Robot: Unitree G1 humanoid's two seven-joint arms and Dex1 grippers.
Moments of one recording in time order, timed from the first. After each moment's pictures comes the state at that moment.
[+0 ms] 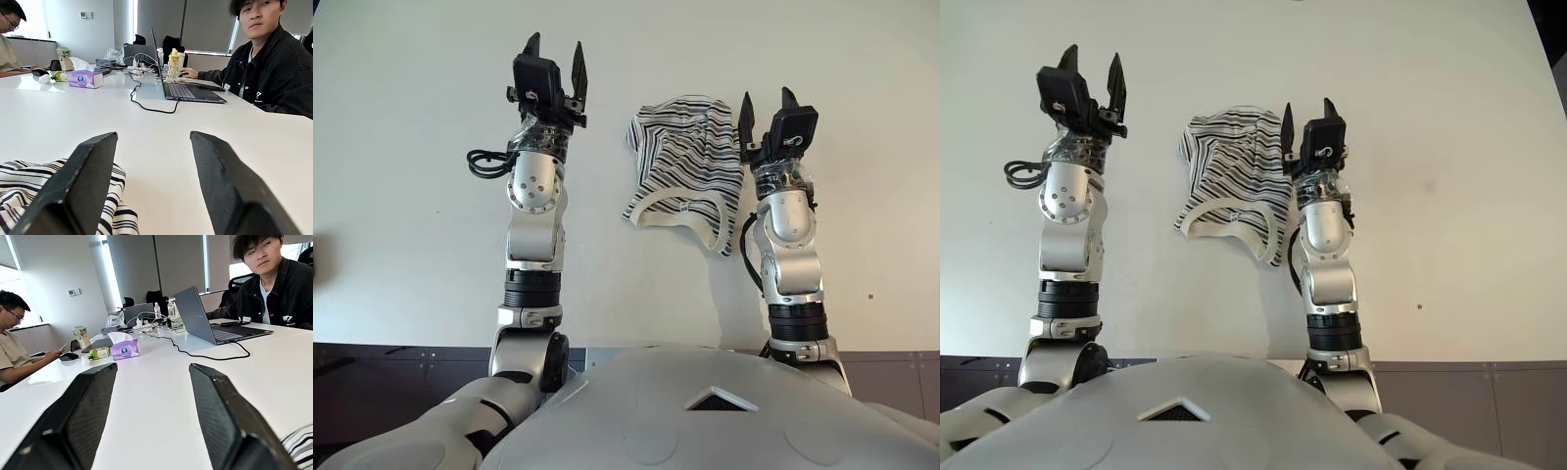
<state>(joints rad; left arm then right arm) -0.17 0.12 -0.01 0.04 0.06 -0.05 -0.07 -0.02 0.01 0.10 -0.06 -0.09 0.01 -0.01</state>
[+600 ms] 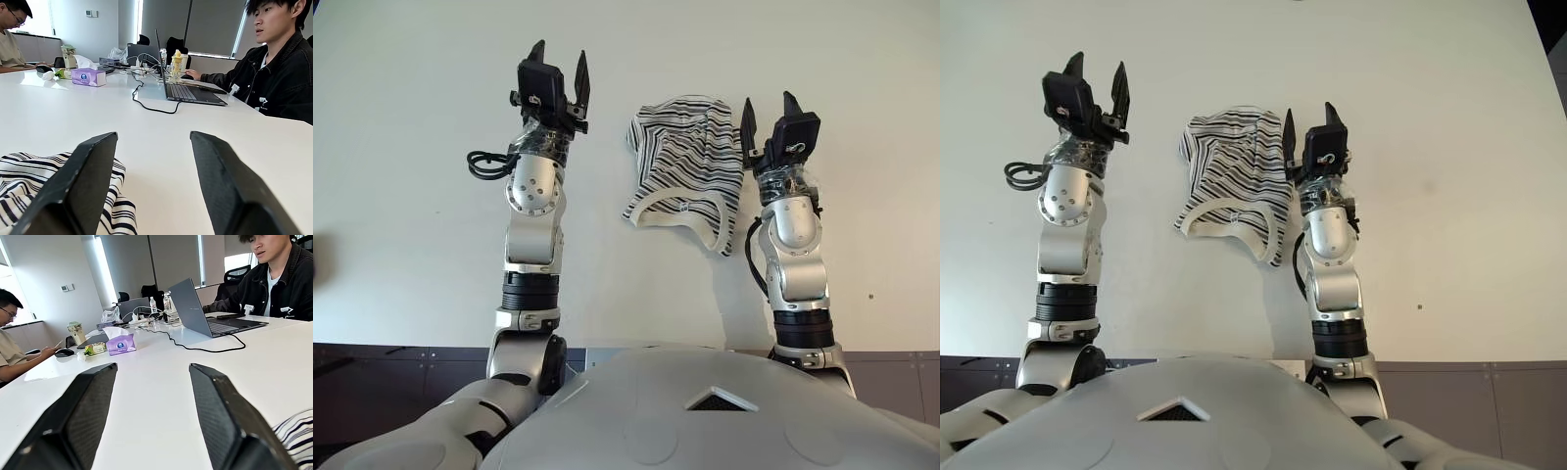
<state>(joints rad) -0.16 0.13 -0.01 0.02 0.06 0.00 -0.08 0.02 -0.01 0.11 -0.11 -0.10 0.01 0.00</state>
